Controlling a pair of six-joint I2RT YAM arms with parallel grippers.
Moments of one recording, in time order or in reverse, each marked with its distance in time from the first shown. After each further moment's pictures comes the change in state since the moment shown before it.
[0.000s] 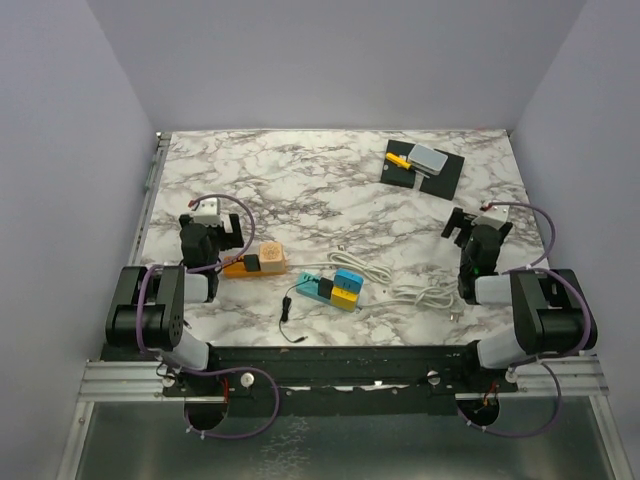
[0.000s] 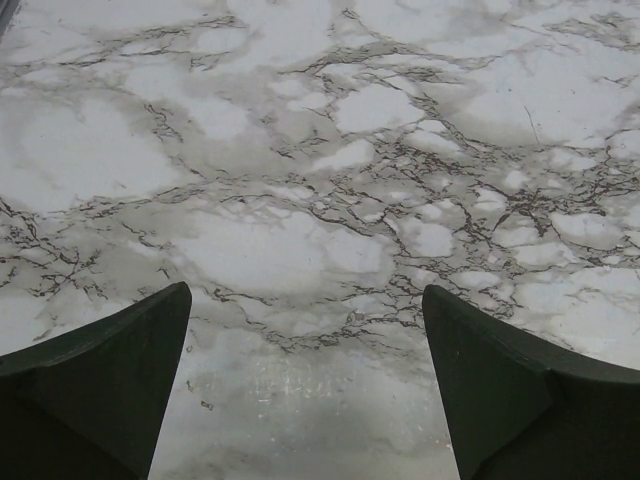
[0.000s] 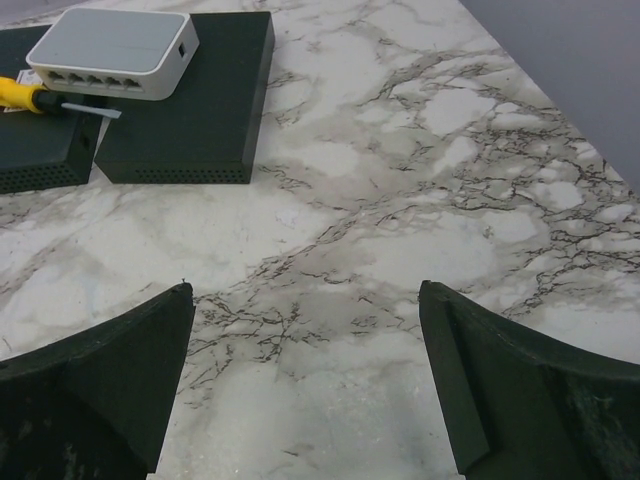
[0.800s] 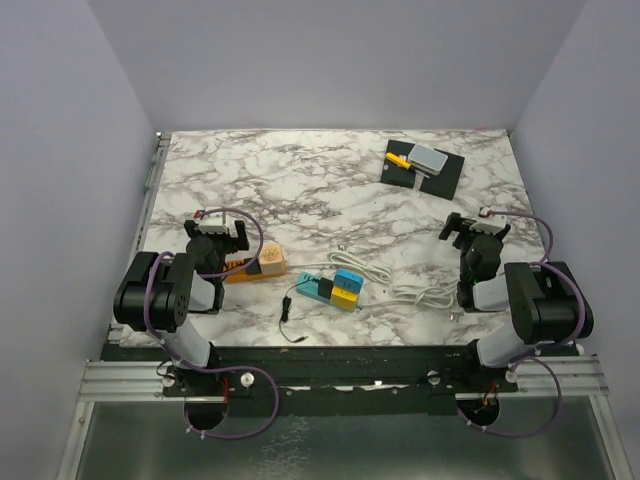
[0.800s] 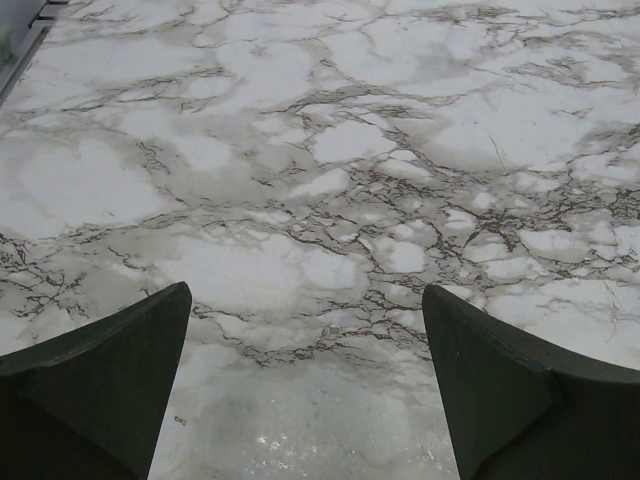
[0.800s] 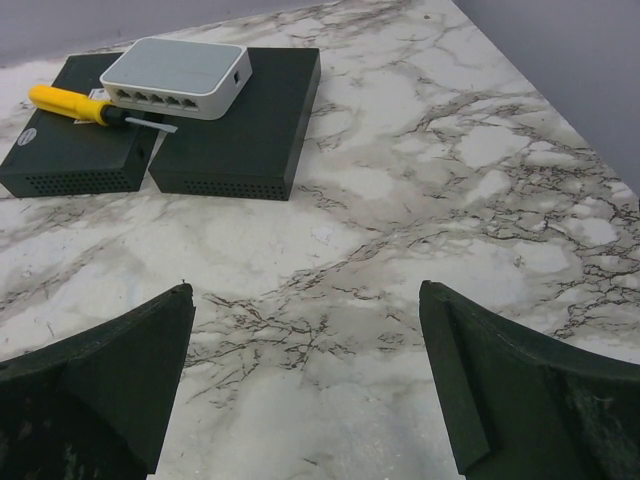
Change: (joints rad) left arm -0.059 0.143 -0.104 0.396 -0.040 0.005; right arm 0.000 0.075 -0.076 0.259 -0.087 -0.034
